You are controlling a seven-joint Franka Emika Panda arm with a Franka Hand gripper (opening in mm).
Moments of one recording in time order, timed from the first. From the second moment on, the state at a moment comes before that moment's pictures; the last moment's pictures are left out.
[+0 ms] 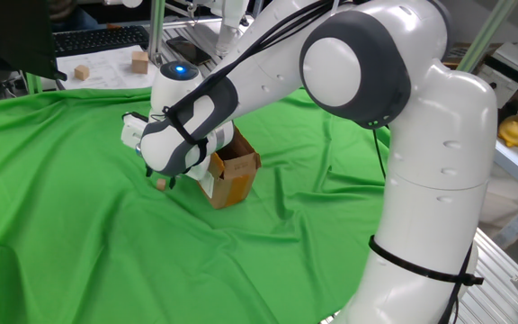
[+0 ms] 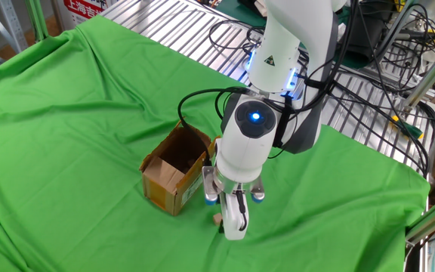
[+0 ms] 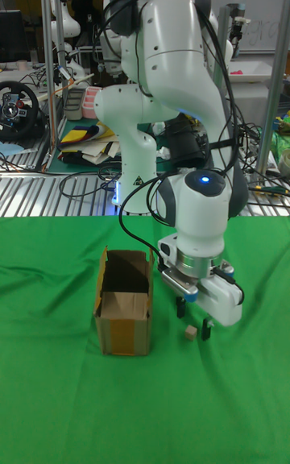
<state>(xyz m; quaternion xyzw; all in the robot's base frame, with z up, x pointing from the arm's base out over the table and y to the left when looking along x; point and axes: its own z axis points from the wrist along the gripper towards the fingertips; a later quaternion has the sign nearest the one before) 0.540 0.118 0.082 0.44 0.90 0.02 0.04</state>
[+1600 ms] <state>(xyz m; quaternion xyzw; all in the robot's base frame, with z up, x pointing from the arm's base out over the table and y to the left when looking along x) 0.538 0.114 0.065 0.45 0.89 0.02 0.04</state>
